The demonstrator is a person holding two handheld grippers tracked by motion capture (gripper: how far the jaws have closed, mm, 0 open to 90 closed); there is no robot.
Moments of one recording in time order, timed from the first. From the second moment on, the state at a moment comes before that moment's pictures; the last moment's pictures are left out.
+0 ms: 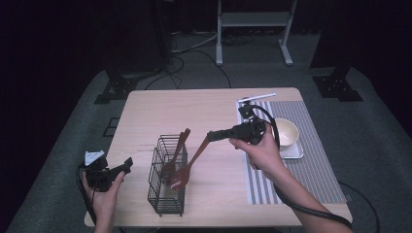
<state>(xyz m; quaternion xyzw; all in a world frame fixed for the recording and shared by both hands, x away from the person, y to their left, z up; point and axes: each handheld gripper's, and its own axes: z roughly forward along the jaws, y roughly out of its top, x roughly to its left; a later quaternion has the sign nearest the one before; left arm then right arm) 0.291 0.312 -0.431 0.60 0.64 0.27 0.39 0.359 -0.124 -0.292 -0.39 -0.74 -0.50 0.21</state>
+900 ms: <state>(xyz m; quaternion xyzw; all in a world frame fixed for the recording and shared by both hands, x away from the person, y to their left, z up) 0.291 0.311 -0.431 0.60 0.64 0.27 0.39 0.368 -0.151 -0.297 -0.41 -0.73 -0.51 0.22</state>
